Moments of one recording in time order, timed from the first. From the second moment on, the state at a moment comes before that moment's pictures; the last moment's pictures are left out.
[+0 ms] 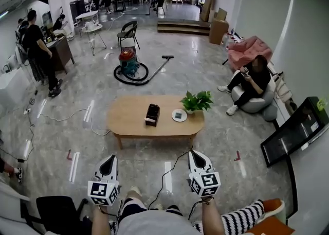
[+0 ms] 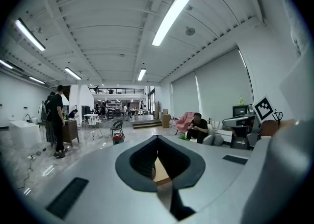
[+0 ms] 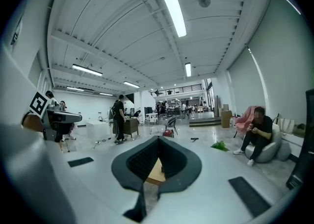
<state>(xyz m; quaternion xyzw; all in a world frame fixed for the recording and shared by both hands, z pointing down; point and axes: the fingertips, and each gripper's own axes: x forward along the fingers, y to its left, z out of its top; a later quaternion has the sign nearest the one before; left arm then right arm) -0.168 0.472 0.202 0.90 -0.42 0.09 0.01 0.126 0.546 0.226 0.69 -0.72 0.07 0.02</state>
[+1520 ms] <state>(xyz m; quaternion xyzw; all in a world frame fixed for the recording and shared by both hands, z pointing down) -0.107 0.114 0.251 0.91 -0.39 0.13 0.05 0.146 0.189 0.291 0.67 -0.73 0.11 0.08</state>
